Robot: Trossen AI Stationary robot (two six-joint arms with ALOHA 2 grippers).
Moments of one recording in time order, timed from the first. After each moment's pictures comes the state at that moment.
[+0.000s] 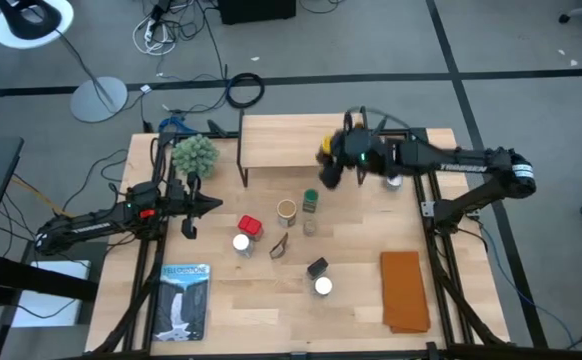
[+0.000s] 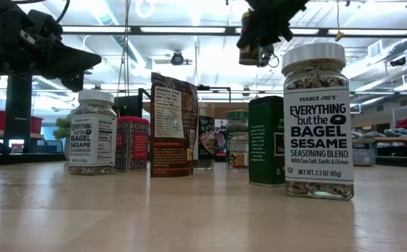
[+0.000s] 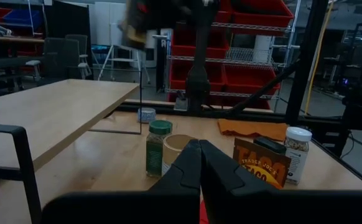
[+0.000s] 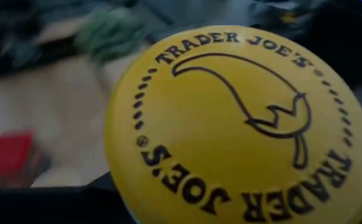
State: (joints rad) left arm 0.25 0.07 0.01 0.14 0.21 -0.09; right arm -0.19 1.34 1.25 -0.48 0.45 0.20
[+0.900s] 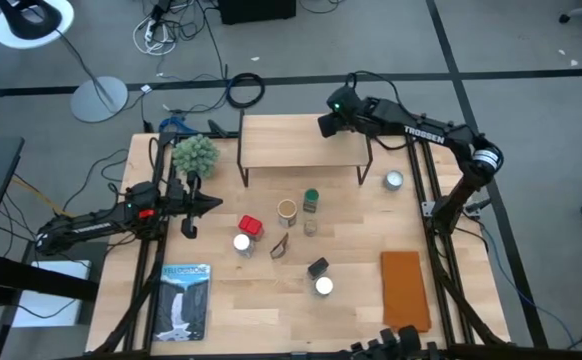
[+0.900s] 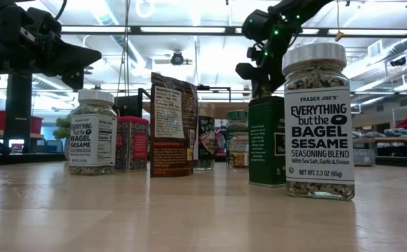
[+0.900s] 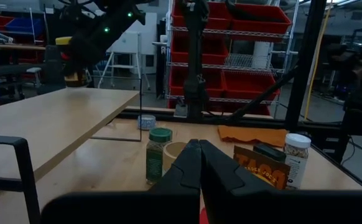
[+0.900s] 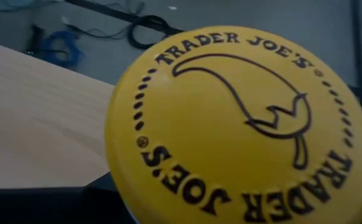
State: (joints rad) left arm 0.25 0.07 0.01 0.17 0.21 -0.09; right arm -0.58 1.65 1.44 -0.70 0.53 0.45
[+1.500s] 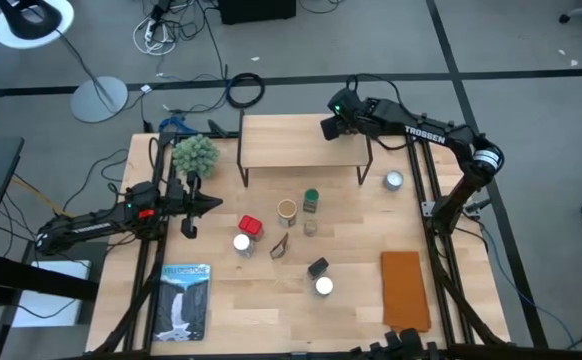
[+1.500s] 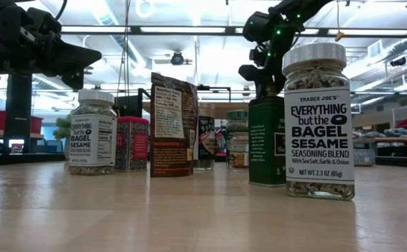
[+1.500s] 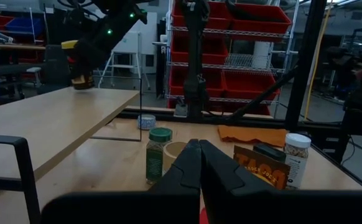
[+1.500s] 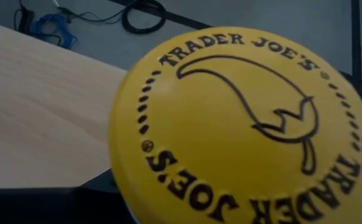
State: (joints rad) left arm 0.25 0.07 0.01 0.17 0.21 -0.09; right arm -0.58 1.64 1.44 -0.77 0.50 0.47
